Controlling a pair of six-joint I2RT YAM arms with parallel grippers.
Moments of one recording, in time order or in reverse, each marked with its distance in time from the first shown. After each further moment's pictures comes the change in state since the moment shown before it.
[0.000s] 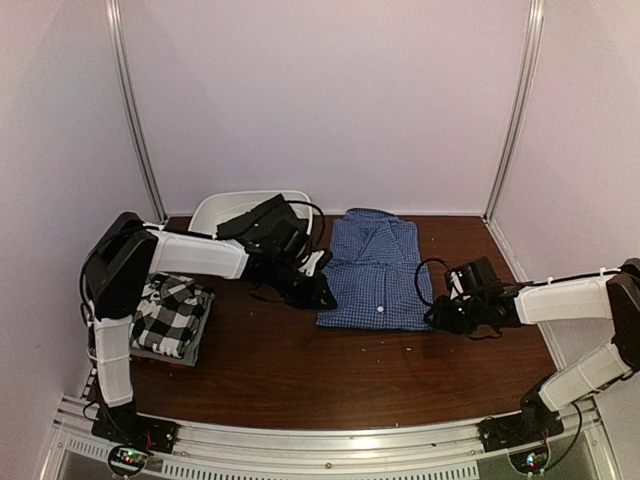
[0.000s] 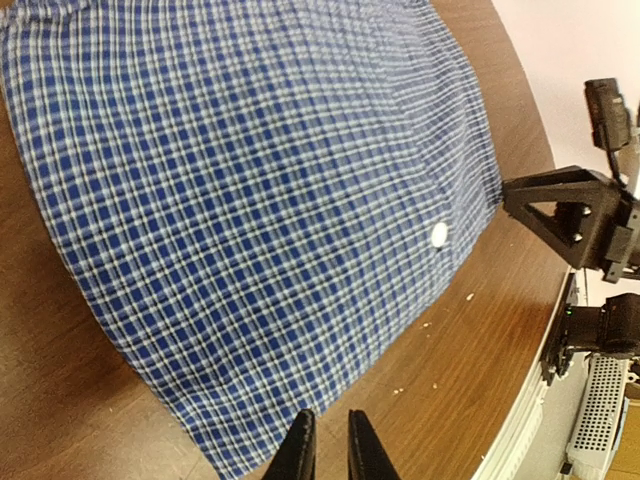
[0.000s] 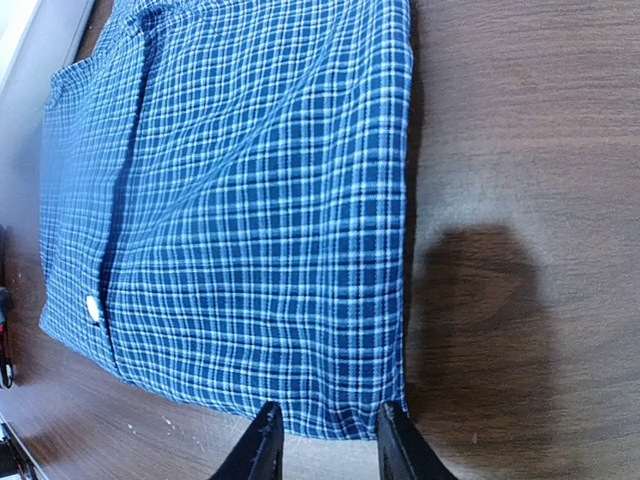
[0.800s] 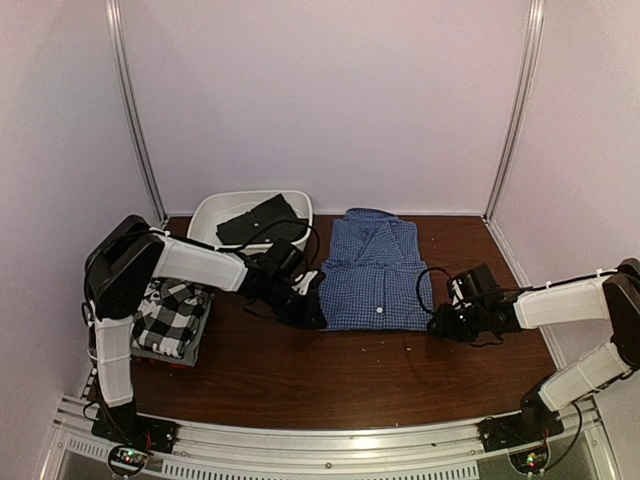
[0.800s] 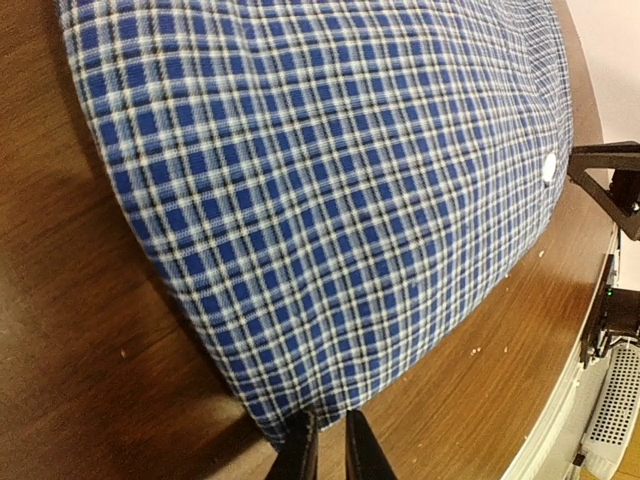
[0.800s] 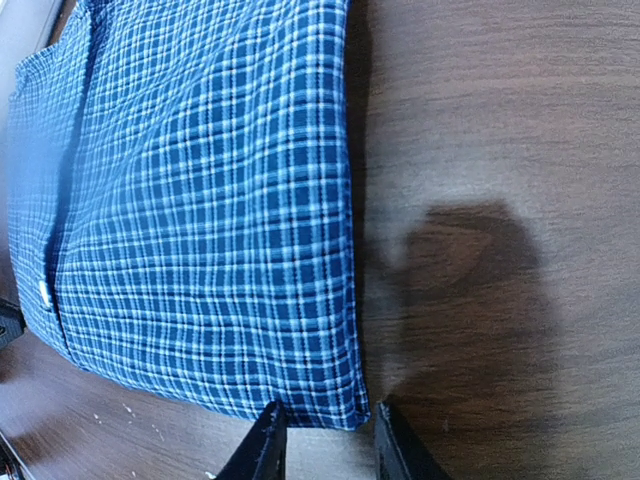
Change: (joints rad) left arm -0.005 0.027 -0.111 0.018 -0.013 -0.003; right arm 0.001 0.010 -0.040 0.000 0.019 0.007
